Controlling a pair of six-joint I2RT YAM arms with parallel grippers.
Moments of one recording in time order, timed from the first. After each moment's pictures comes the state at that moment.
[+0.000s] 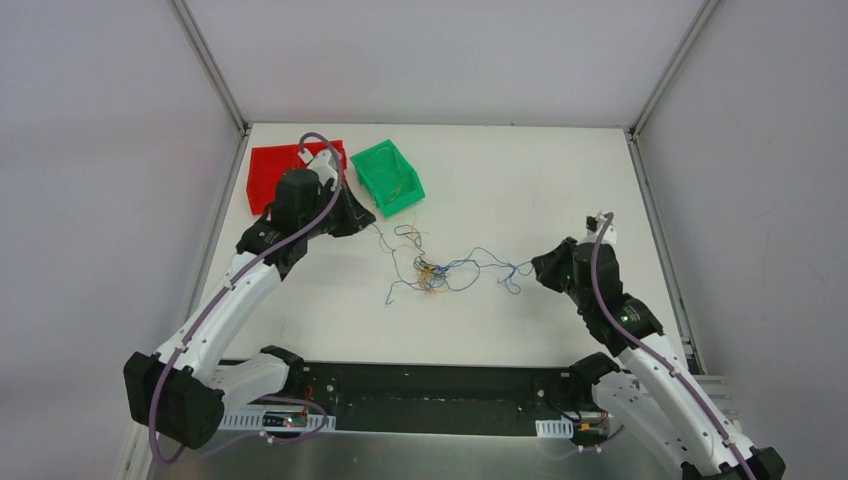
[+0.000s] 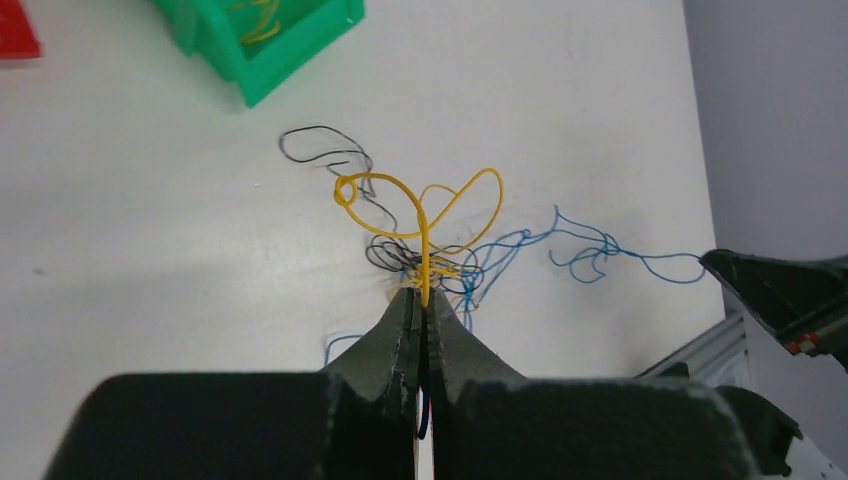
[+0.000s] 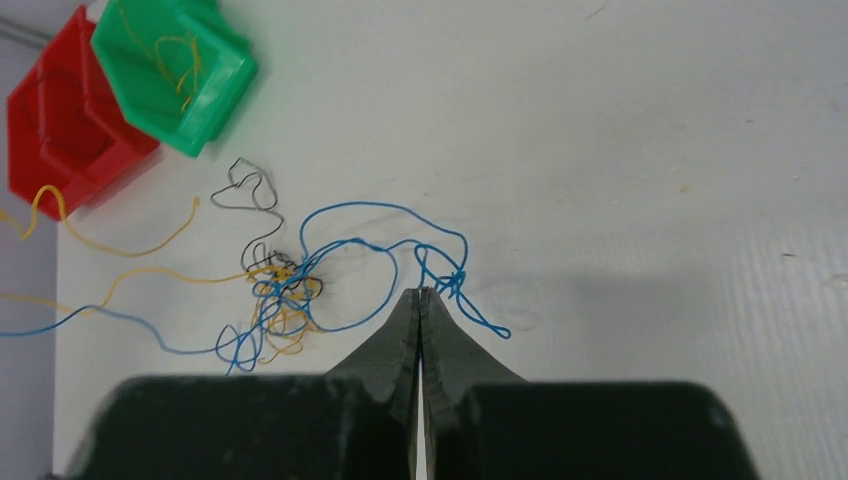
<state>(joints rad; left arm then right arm) -0.35 1.05 0.95 -0.40 0.16 -0.55 0.46 0.61 0.56 -0.49 0.25 0.75</state>
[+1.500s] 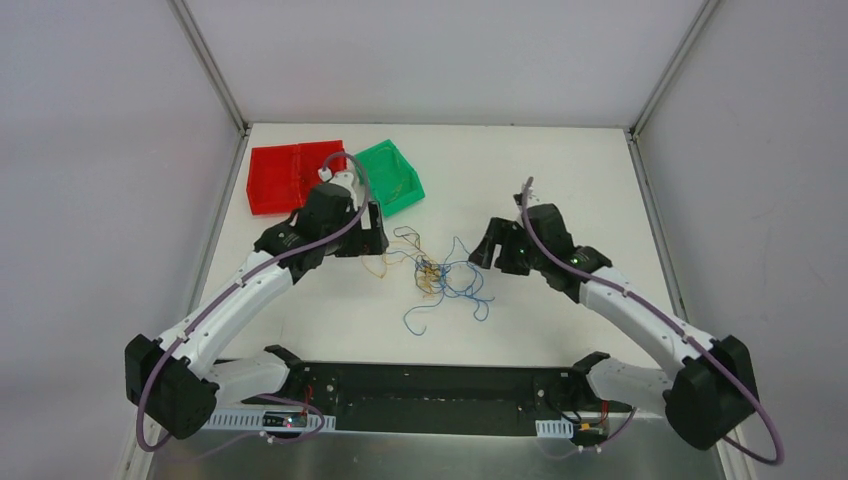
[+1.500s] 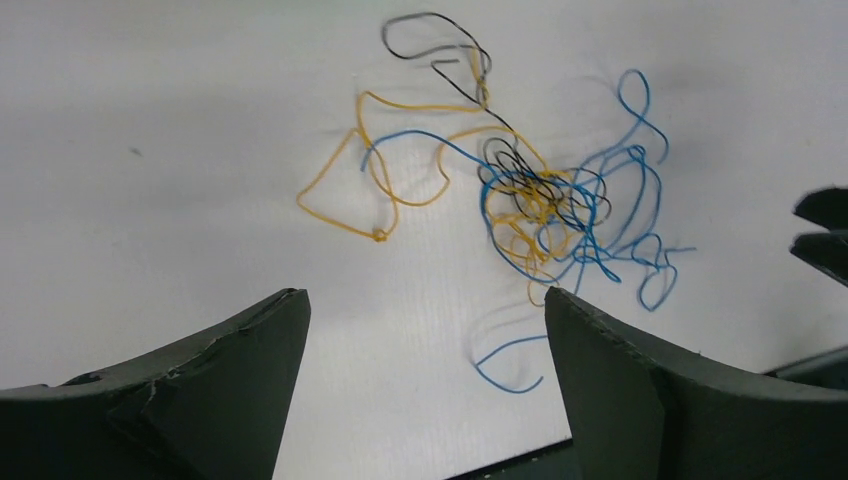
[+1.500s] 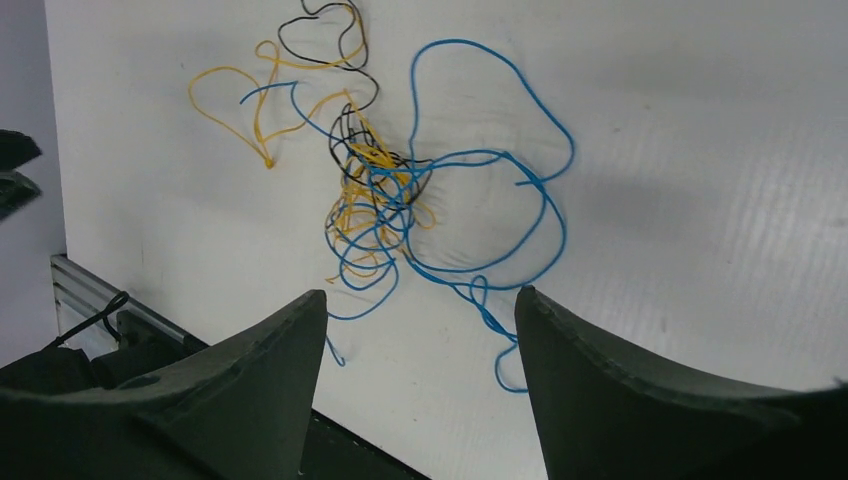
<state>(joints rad) -0.53 1.11 0.98 -0.60 -0.12 -0.49 0.55 1.07 0.73 -0.36 -0.13 0.65</state>
